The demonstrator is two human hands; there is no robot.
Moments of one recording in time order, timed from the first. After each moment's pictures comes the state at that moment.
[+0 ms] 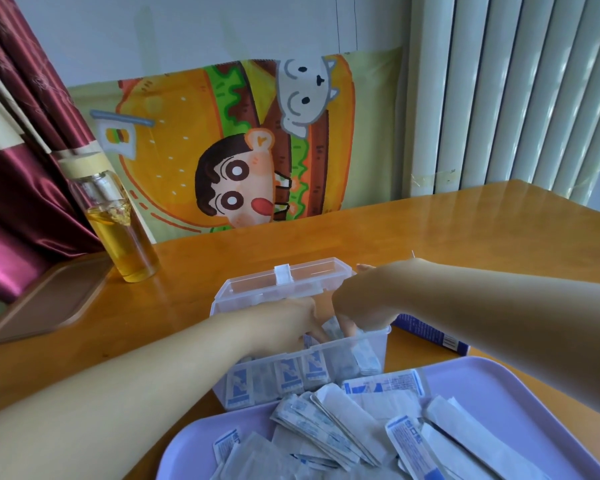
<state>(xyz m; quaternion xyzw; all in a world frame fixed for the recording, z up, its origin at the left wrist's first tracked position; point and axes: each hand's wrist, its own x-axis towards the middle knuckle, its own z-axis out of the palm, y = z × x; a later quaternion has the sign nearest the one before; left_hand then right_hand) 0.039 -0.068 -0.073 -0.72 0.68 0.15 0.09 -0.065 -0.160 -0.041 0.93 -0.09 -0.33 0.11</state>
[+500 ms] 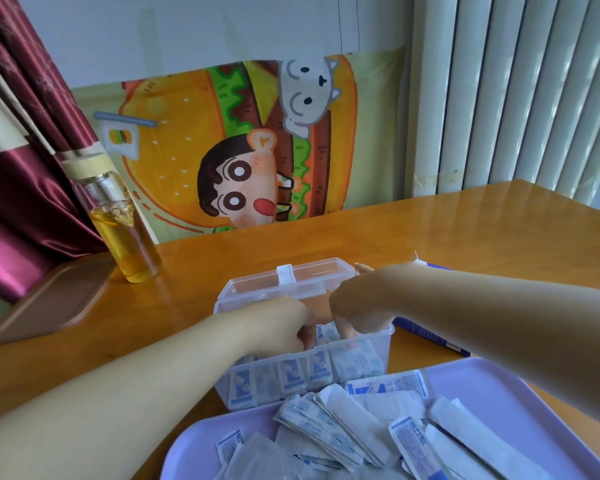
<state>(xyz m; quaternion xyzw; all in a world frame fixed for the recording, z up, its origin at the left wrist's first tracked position) 0.046 -0.062 -0.074 -0.76 0.63 0.15 0.07 -0.063 -0.154 -0.043 0.93 -0.11 -0.32 0.13</state>
